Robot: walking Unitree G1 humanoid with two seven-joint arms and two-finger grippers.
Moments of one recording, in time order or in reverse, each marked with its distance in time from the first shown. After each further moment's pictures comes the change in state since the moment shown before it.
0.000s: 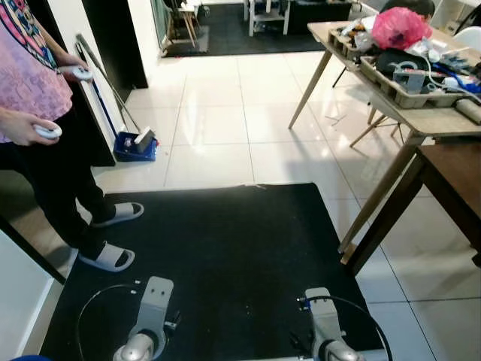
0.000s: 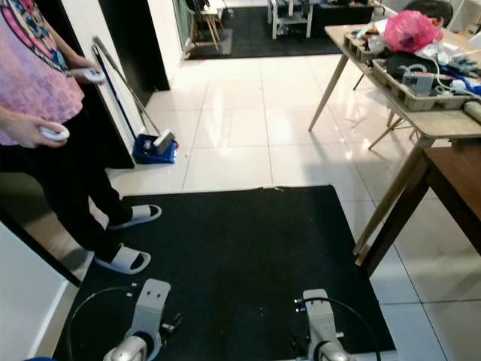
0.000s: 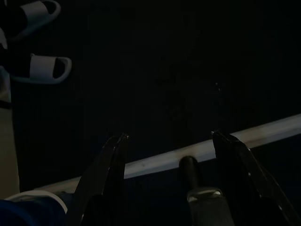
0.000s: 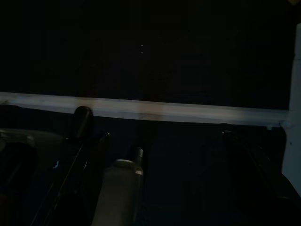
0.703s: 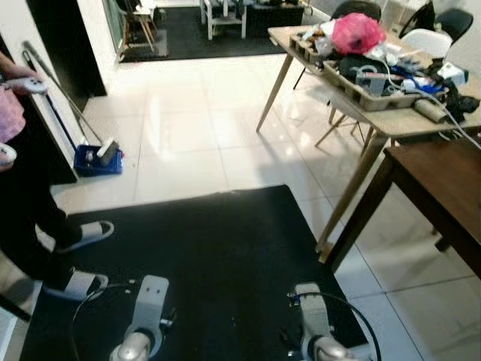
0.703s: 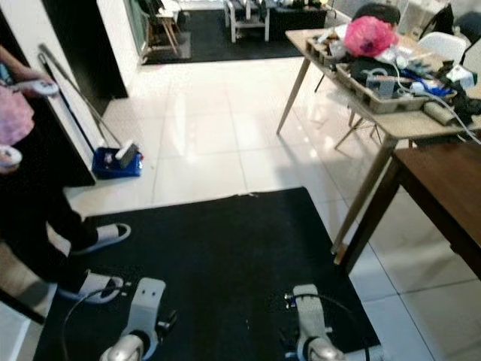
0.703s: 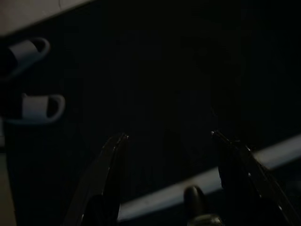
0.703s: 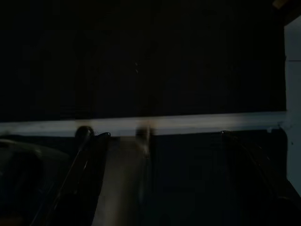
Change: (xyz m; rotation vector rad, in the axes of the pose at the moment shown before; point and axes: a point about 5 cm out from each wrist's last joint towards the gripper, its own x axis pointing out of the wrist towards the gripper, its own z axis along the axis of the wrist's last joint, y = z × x) left arm 0.001 0.004 0.006 -0.015 -0.027 0.024; right arm 0.001 0.005 0.000 -0.016 0.003 -0.003
